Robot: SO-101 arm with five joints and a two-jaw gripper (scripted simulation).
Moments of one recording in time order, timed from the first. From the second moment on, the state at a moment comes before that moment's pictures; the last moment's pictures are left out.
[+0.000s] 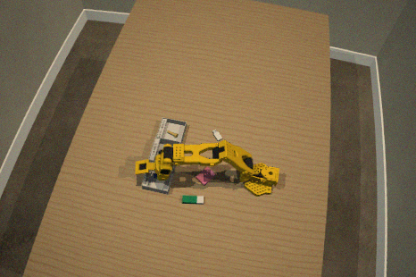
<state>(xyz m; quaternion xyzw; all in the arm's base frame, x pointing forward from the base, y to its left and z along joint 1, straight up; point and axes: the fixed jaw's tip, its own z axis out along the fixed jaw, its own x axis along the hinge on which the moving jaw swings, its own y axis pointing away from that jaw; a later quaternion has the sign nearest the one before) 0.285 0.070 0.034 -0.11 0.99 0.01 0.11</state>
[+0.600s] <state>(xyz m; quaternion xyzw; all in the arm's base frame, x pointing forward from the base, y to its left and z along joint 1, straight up) 0.286 0.070 0.039 -0.11 0.99 0.01 0.13</state>
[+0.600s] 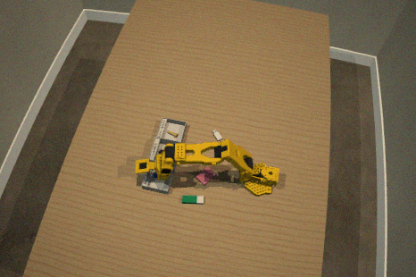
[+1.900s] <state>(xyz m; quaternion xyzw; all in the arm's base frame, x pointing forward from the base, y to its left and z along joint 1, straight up) 0.286 0.070 0.029 -0.11 0.99 0.01 0.13</state>
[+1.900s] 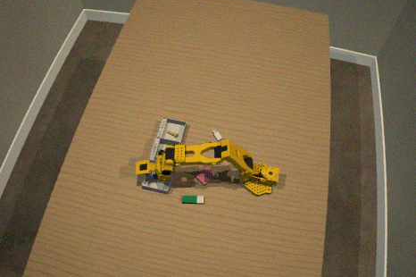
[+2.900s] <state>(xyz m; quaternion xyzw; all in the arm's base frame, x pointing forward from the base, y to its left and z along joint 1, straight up) 0.287 0.071 0.026 -0.11 0.99 0.01 0.13</state>
